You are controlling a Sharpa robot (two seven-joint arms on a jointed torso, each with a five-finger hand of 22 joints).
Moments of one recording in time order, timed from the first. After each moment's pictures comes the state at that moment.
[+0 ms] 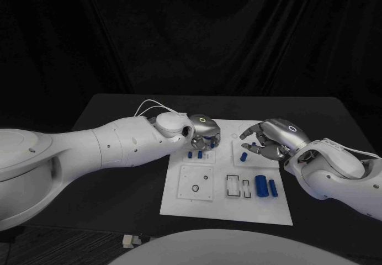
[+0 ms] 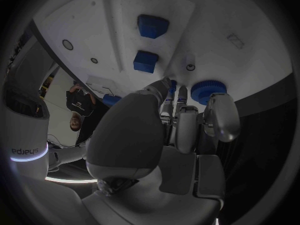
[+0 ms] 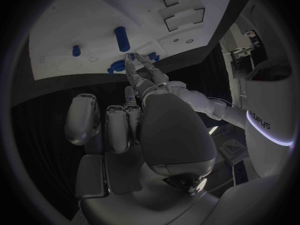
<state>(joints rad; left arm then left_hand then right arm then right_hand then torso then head) 1.20 -0.40 -0.21 1.12 -1.77 -0.15 0.16 1.52 -0.13 0.32 0.16 0.16 0.98 0.05 0.08 0.24 0.95 0.04 0.24 0.11 1.46 -0.04 1.38 1.27 0.08 1.40 0.07 1.17 1.31 1.15 -1.00 -0.21 1.75 -1.62 -0.60 -0.14 1.45 -0.09 0.22 0.23 0.28 0.96 0.09 0.21 0.14 1.46 -0.02 1.29 1.36 1.47 -0.08 1.38 1.31 0.08 1.45 0.03 1.19 1.31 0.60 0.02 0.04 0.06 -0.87</state>
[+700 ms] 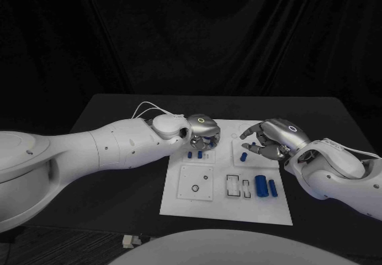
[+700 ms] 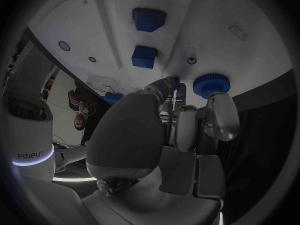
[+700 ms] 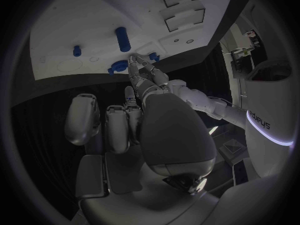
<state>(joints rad) 1.19 -0.43 -0.21 1.14 -1.77 -0.24 0.21 1.53 -0.11 0.37 0.09 0.21 1.12 0.08 0.14 0.26 1.11 0.04 0.26 0.10 1.46 -0.05 1.36 1.24 0.08 1.40 0.06 1.15 1.31 1.15 -1.01 -0.21 1.75 -1.61 -0.60 -0.14 1.45 -0.09 0.22 0.23 0.28 0.96 0.09 0.21 0.14 1.46 -0.02 1.29 1.36 1.47 -0.08 1.38 1.31 0.08 1.45 0.03 1.19 1.31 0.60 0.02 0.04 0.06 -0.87</state>
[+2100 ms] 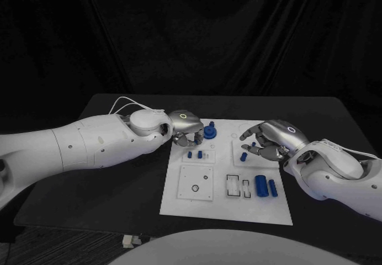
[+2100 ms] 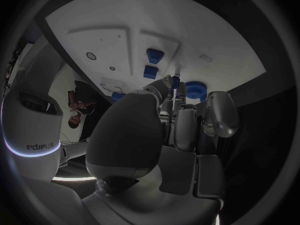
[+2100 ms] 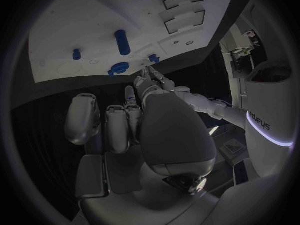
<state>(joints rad) 1.24 -0.60 -0.21 1.30 -1.77 -0.19 0.18 1.51 -0.11 0.39 0.08 0.12 1.10 0.07 0.11 0.24 1.14 0.03 0.22 0.08 1.46 -0.05 1.34 1.20 0.08 1.40 0.06 1.11 1.31 1.15 -1.00 -0.21 1.75 -1.61 -0.59 -0.14 1.45 -0.09 0.22 0.23 0.28 0.96 0.08 0.21 0.14 1.46 -0.02 1.29 1.36 1.47 -0.08 1.38 1.31 0.08 1.45 0.03 1.18 1.31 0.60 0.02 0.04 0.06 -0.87</state>
